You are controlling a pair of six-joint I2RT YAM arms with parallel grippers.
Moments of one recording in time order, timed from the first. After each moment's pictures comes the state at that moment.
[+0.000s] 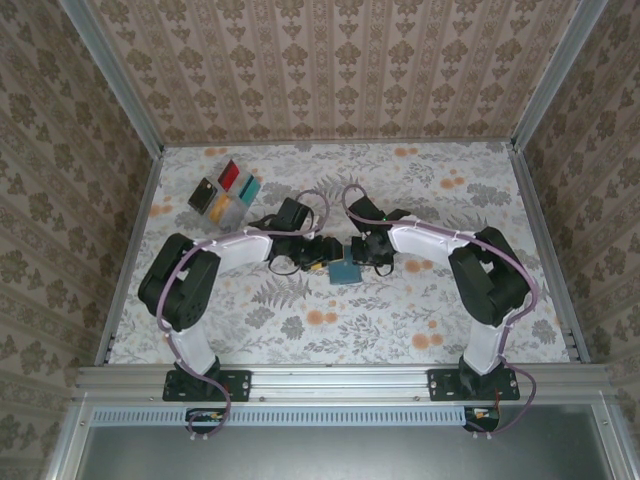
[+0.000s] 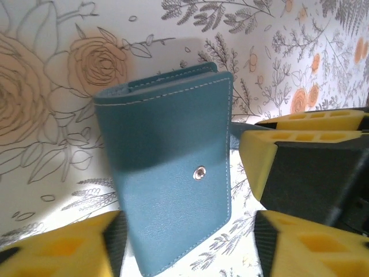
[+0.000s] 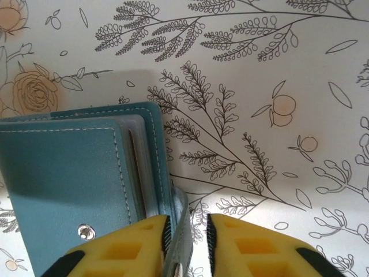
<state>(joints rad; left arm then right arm) -0.63 1.77 1.03 -0.25 0.55 -0.70 0.58 1.84 1.20 -0.63 0.01 0.65</state>
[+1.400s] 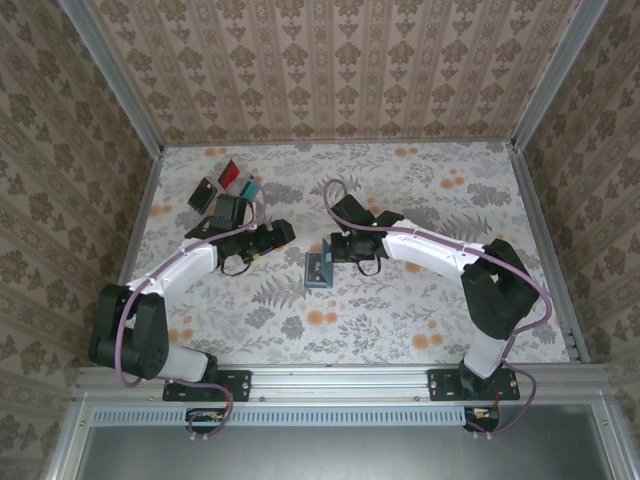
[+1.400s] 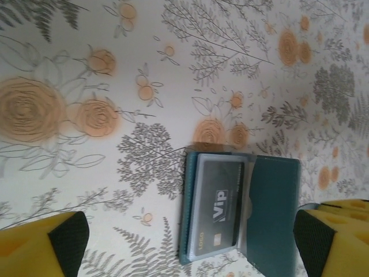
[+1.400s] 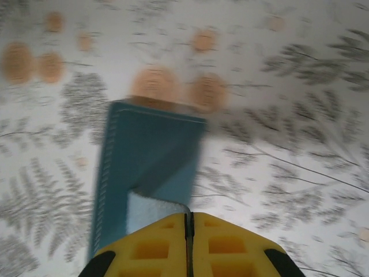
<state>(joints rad) -0.35 1.42 0.86 -0.36 0.42 -0.62 0.69 1.75 1.25 -0.59 0.02 0.65</state>
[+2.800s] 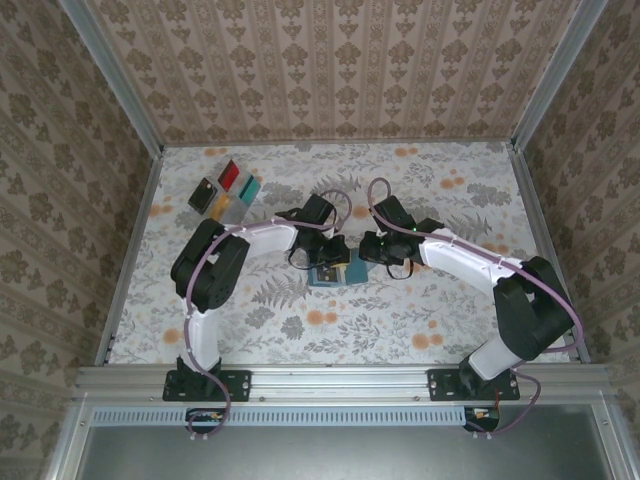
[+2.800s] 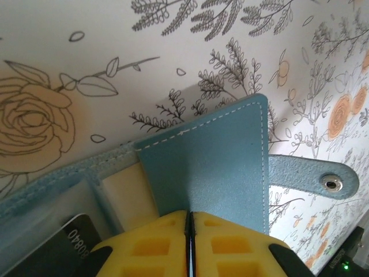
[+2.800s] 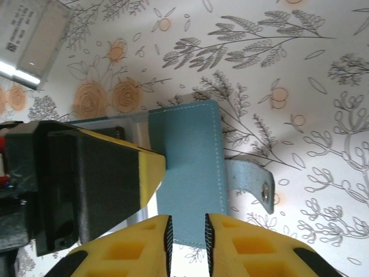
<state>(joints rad) -0.70 2.00 1.26 -0.37 0.52 -0.67 0.53 1.56 1.02 -0.49 -0.10 0.70</state>
